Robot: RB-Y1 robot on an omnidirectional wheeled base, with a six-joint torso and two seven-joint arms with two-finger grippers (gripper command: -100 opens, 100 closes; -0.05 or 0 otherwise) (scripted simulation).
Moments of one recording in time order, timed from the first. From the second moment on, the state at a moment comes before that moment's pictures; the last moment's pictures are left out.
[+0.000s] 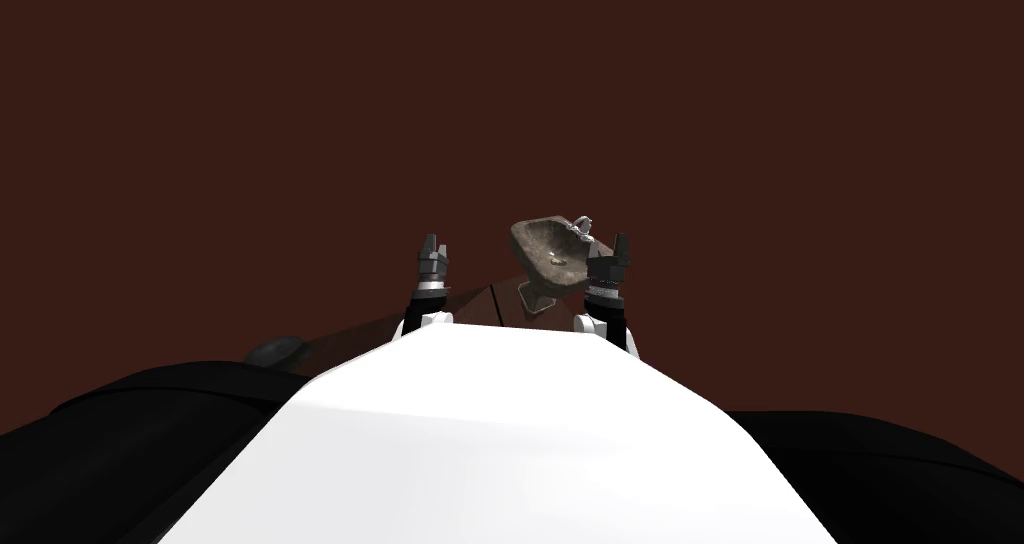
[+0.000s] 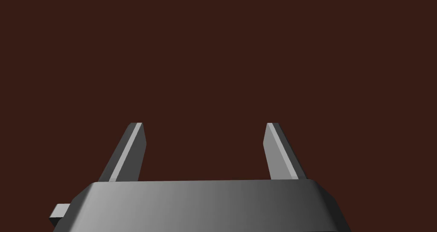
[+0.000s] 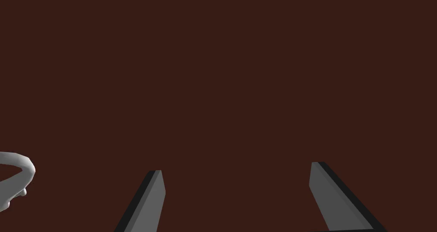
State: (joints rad) left arm 0.54 0.00 -0.05 -2.22 0.04 -0.35 -0.13; right arm 0.46 -0.05 0.01 -2.22 -0.01 -0.48 -0.09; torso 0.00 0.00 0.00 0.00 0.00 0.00
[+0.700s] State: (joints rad) left arm 0.54 0.00 -0.05 -2.22 0.04 -0.35 -0.13; right arm 0.46 -0.25 -0.04 -2.15 0.10 -0.49 -0.04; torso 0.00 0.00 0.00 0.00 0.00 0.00
